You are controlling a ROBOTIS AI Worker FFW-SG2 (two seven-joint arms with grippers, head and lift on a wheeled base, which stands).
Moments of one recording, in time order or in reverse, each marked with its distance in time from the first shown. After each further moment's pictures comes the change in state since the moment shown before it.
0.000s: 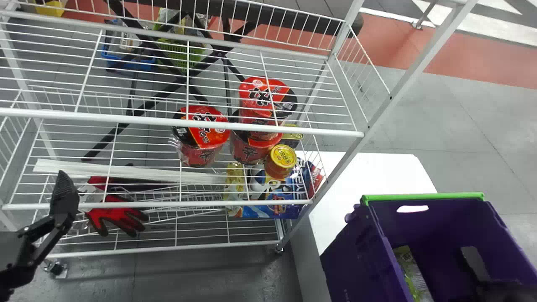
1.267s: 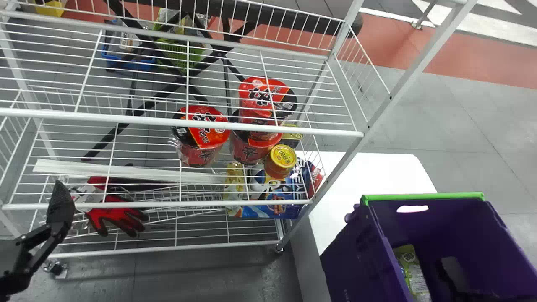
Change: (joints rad) left arm -0.027 0.033 0.004 0.090 0.021 -0.039 -0.006; right arm 0.001 0.044 0.023 0.093 -0.032 -0.108 -0.110
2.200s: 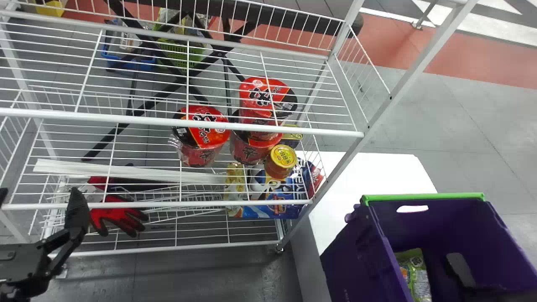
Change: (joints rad) left arm -0.007 -0.004 -0.056 0.009 -0.038 0.031 0.063; right arm 0.034 -0.014 0.059 -0.119 -0.028 0.148 0.058
